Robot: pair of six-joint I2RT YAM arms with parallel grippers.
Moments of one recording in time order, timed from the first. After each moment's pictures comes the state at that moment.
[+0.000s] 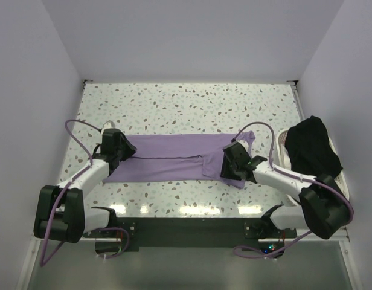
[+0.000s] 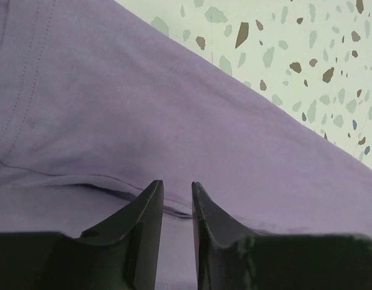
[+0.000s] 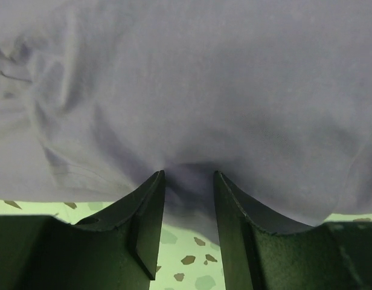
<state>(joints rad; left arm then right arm) -0.12 1.25 0.54 -0.04 -0.05 -0.73 0.62 1.30 0.63 -0.37 0.21 0.74</state>
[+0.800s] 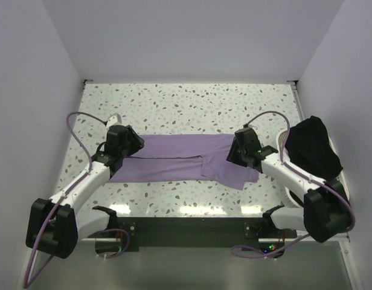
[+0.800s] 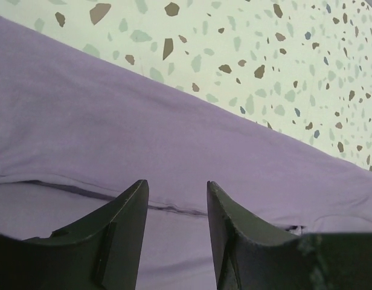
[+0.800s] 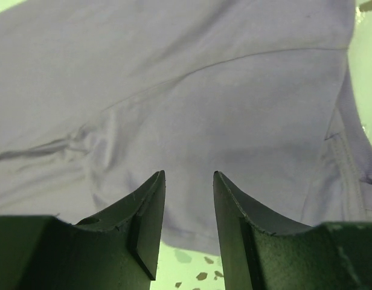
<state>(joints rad) -0.25 1.14 0.61 -0.10 -0.13 -0.72 0.47 1.25 0.73 -0.39 0.18 0.71</state>
